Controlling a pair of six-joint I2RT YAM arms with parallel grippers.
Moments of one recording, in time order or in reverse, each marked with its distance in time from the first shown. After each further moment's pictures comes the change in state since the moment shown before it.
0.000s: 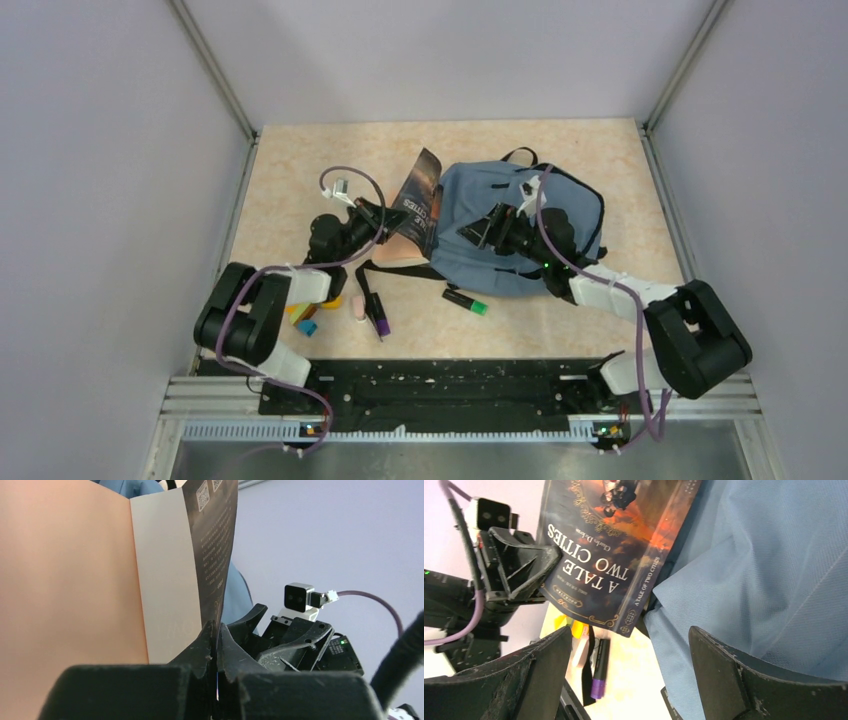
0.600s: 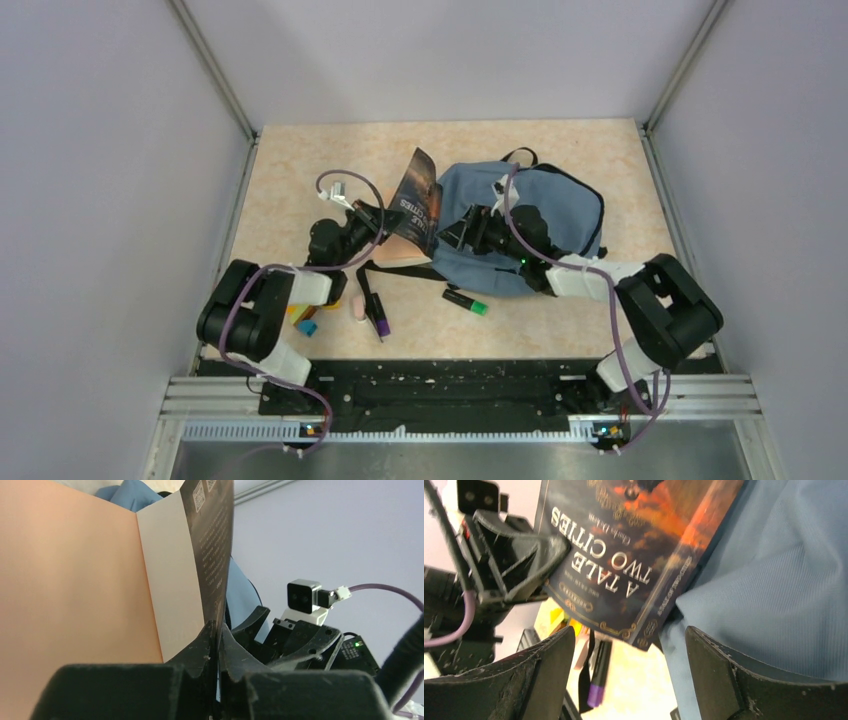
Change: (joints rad) left arm 0.001 0.088 -0.048 0.191 -0.041 0.012; right arm 0.103 0.159 0.070 0.086 0.002 -0.021
